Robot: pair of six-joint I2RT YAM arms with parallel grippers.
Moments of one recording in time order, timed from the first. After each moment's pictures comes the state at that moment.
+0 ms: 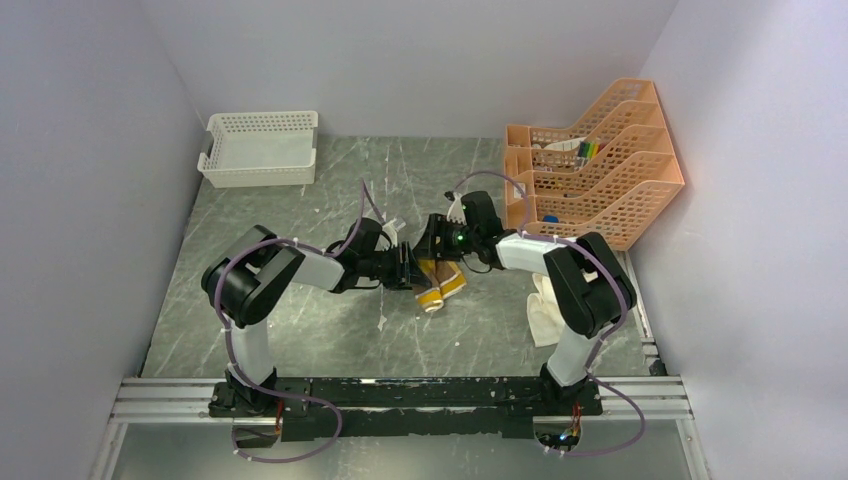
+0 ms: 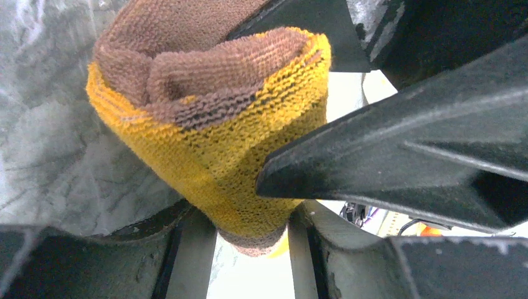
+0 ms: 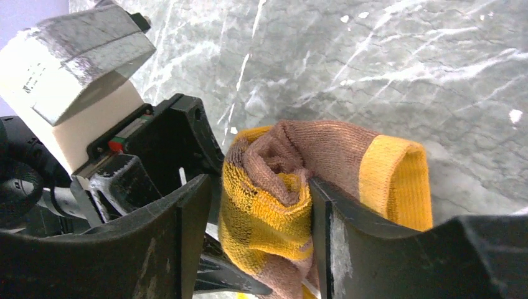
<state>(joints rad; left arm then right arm) -0.65 1.88 0.76 0.49 0.58 -0.80 0.47 1.76 0.87 0.19 -0.52 0.55</state>
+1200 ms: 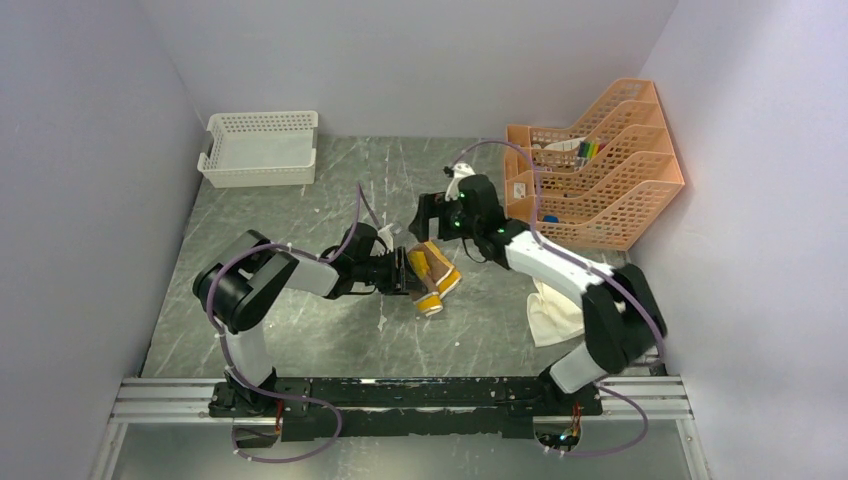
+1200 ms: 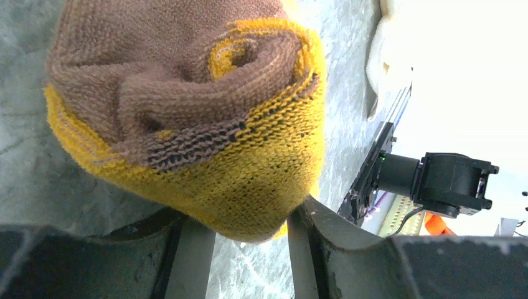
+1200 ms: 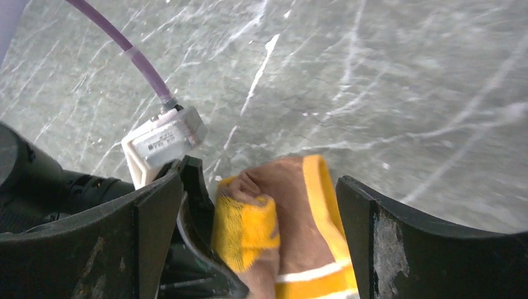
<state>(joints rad) -0.65 1.83 0.69 0.50 0.59 -0.79 0.57 1.57 1.00 0.02 -0.15 0.35</state>
